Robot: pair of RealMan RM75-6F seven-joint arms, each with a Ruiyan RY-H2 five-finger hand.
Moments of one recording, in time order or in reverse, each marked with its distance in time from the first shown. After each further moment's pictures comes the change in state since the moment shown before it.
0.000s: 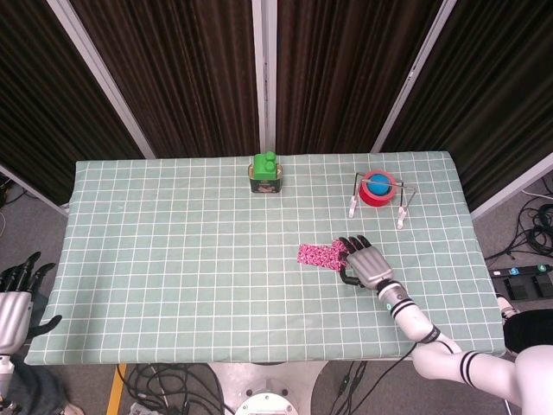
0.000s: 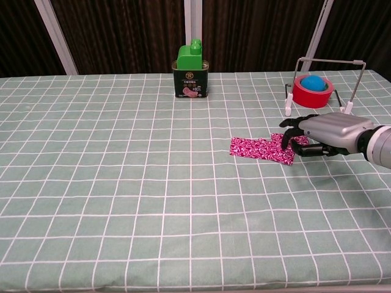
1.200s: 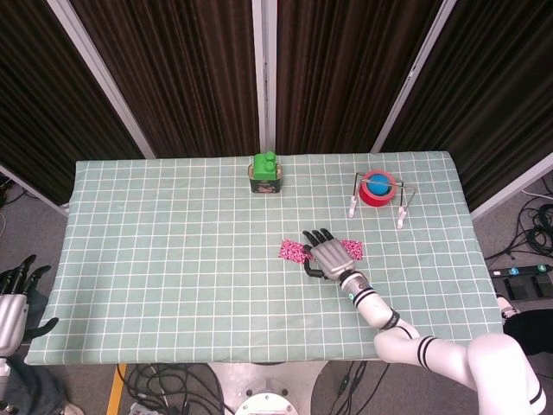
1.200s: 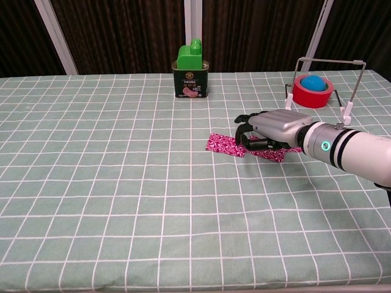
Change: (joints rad) left arm 0.011 -0.004 0.002 0.021 -0.011 -0.002 -0.028; right arm 0.118 -0.188 0.078 0.149 0.011 -0.057 0.006
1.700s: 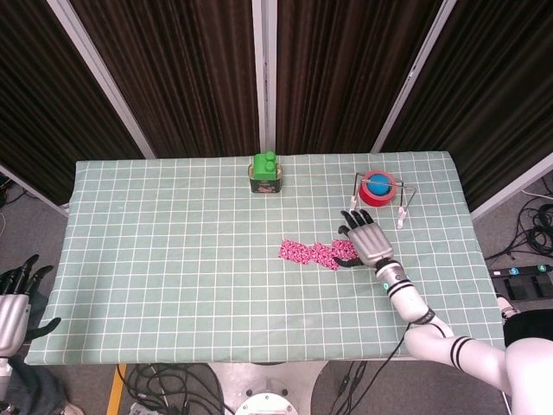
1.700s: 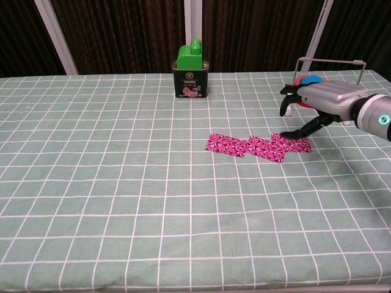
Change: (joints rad) left arm 0.000 -0.005 0.000 0.001 0.017 0.008 -0.007; right arm -0.074 0.175 -0.004 -0.064 0.006 0.098 -0.002
